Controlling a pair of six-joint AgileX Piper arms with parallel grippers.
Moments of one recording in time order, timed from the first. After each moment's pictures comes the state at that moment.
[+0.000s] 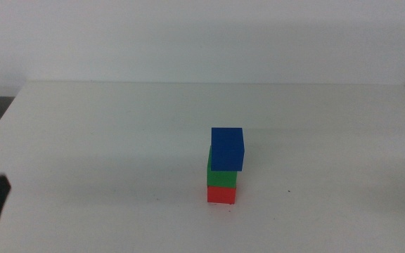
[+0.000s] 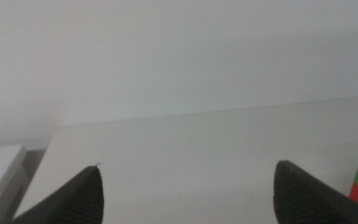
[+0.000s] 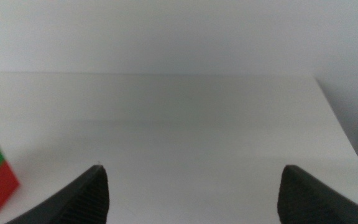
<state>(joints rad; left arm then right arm) -0.14 0.20 -0.27 -0.06 0.29 0.06 0.10 0.32 -0.22 -0.06 0.26 0.10</state>
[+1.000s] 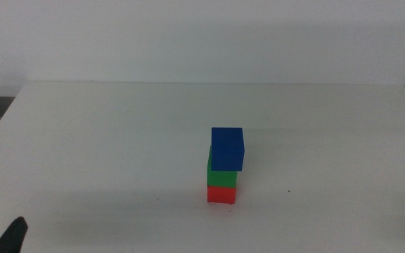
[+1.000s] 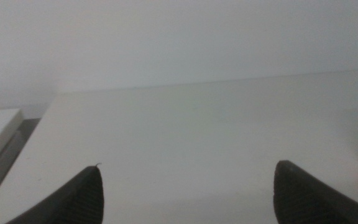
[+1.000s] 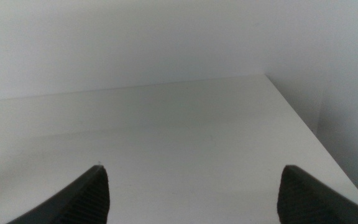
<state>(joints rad) -0.12 0.00 0.00 -0.07 0.22 0.06 -0.05 0.01 0.00 -0.02 0.24 0.10</state>
